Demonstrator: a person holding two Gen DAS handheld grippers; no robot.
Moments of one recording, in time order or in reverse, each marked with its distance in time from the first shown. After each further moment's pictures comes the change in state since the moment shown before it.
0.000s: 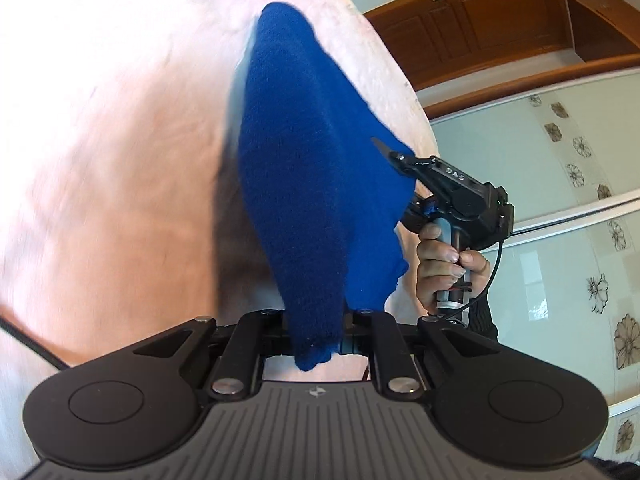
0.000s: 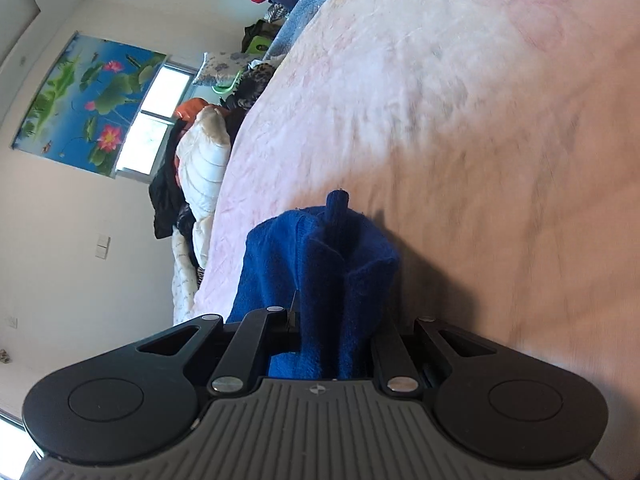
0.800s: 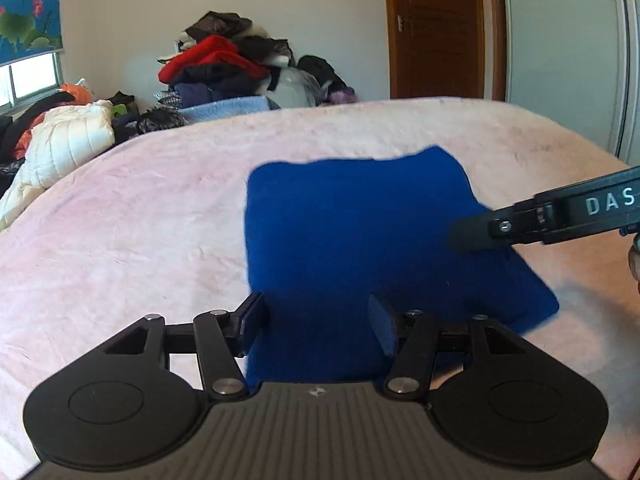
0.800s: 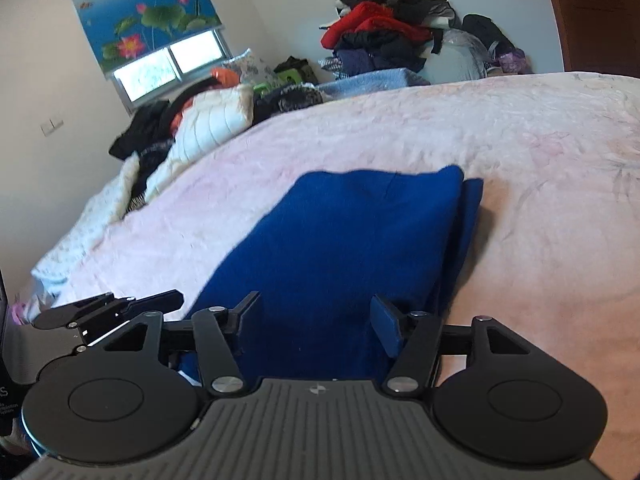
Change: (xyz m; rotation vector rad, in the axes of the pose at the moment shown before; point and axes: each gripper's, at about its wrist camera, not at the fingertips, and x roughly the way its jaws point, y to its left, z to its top) left arm 0.054 -0.088 -0.098 0.805 -0.442 0.735; right arm -0.029 0.112 -0.195 -0.671 -0.177 -0.417
